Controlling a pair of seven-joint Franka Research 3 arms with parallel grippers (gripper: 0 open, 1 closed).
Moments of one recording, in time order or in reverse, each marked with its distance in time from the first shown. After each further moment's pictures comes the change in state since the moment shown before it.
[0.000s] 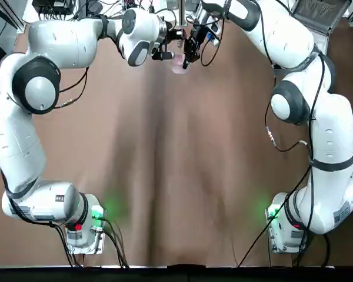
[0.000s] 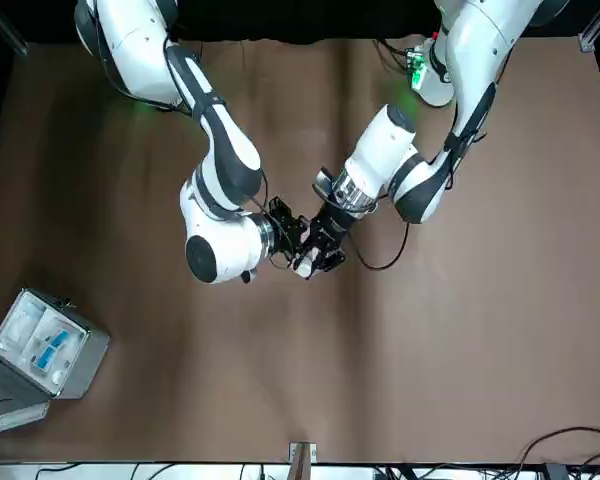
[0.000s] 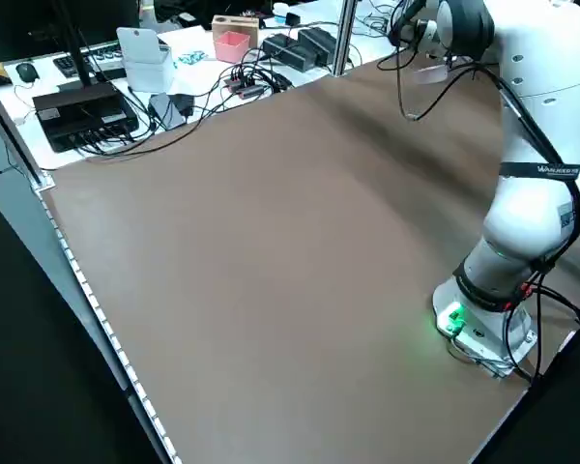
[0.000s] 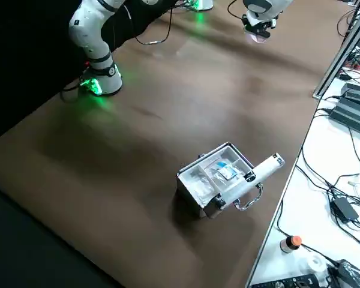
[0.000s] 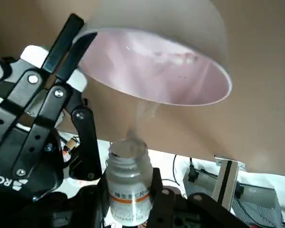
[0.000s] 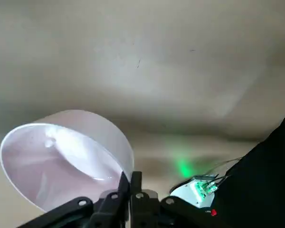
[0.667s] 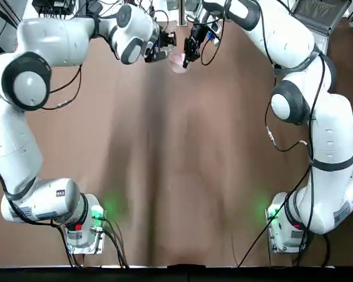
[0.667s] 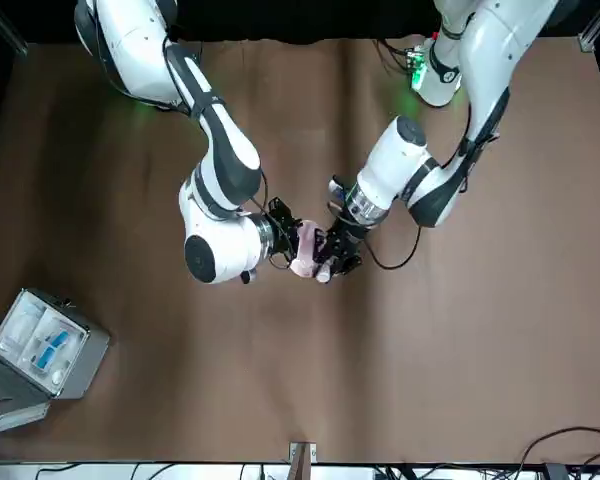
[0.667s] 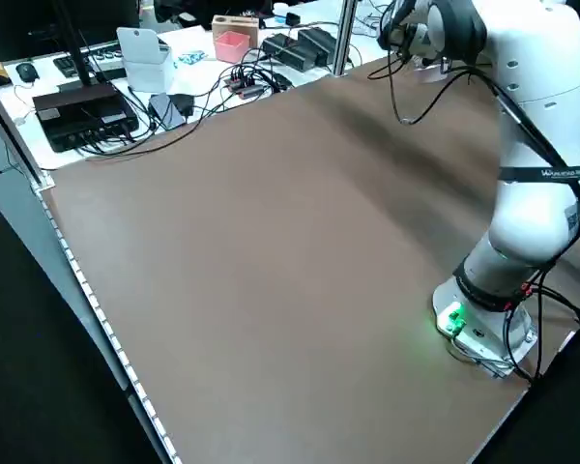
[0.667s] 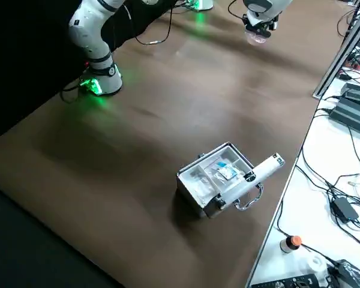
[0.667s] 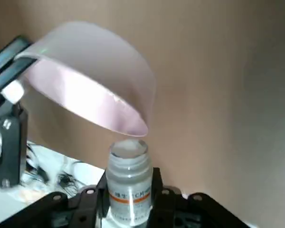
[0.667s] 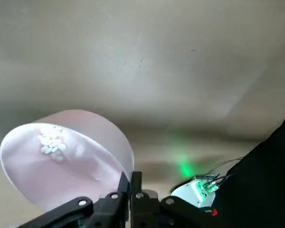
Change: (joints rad) left arm 0.173 0.000 -0.135 -0.035 -0.008 -0.215 -0.135; right arm -0.002 0.000 0.000 0.005 0.000 0.001 0.000
